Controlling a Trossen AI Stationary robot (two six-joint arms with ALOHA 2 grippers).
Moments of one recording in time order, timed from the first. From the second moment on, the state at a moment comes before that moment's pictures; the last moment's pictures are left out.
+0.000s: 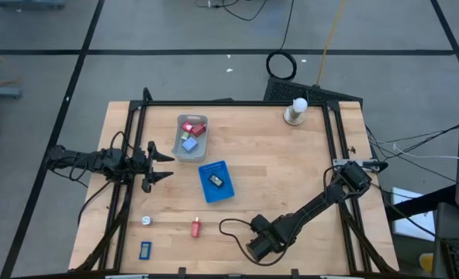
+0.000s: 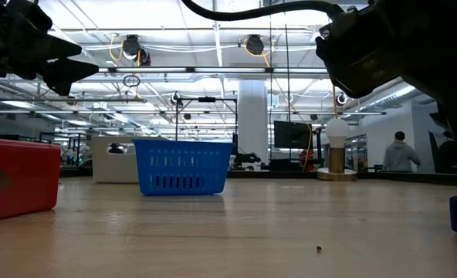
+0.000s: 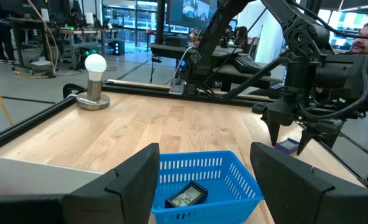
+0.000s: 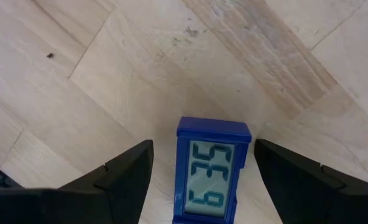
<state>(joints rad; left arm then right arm) -0.19 0.01 0.07 -0.08 -0.19 -0.11 0.63 2.08 1.48 -0.81 -0.06 1.46</state>
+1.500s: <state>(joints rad) -0.19 0.01 0.07 -0.08 -0.19 -0.11 0.62 1.77 1.47 -0.80 0.40 1.03</state>
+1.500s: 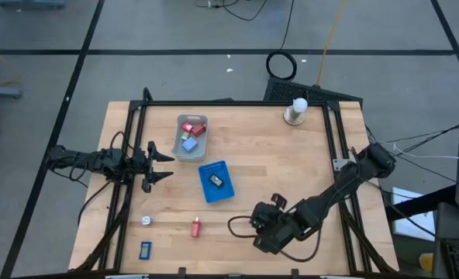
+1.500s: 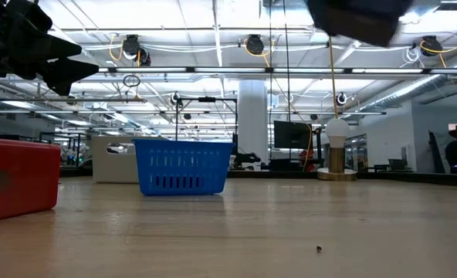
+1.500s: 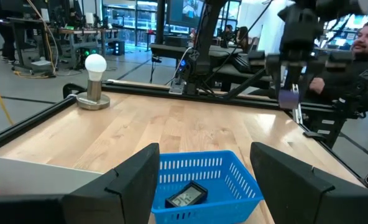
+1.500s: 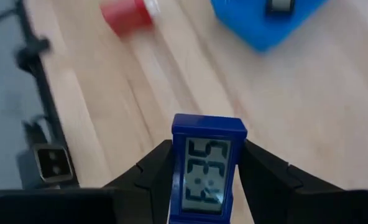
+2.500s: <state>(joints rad) -0.19 0.01 0.07 -0.08 -0.19 -0.11 0.23 1.73 1.31 -0.16 0.34 0.11</state>
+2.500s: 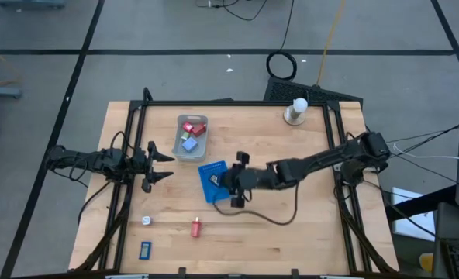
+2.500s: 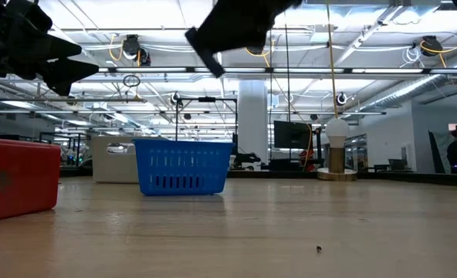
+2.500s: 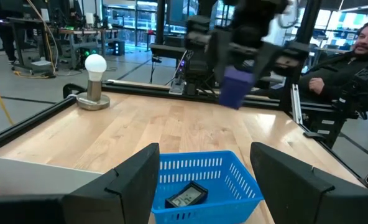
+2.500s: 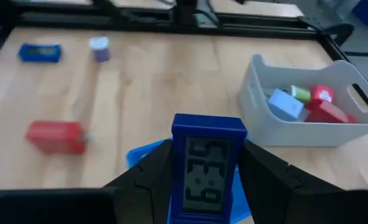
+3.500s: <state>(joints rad) -0.19 0.01 0.07 -0.08 -0.19 -0.11 0.03 1.96 1.17 0.31 0.12 0.17</state>
